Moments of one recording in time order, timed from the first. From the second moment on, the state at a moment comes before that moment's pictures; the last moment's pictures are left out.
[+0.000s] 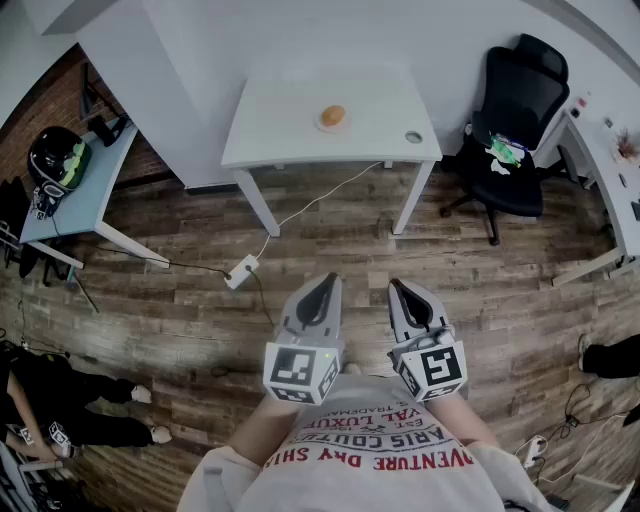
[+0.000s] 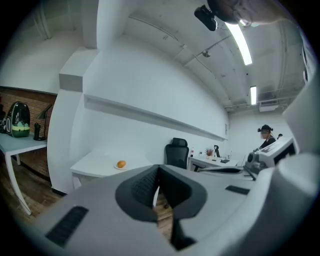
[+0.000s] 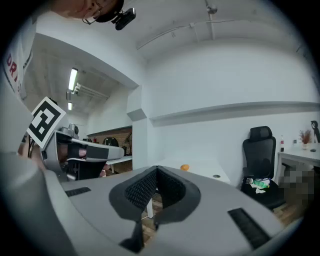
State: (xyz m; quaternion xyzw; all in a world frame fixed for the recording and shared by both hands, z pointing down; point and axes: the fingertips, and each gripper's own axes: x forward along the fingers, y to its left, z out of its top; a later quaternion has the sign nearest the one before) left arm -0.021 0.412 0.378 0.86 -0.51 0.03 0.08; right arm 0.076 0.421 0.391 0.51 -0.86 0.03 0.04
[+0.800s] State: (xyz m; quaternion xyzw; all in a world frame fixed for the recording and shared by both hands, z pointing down) left arm -0.029 0.401 0.395 0.85 -0.51 0.04 0.09; right arm 0.081 0.403 0.420 0.51 -0.85 0.07 0.05
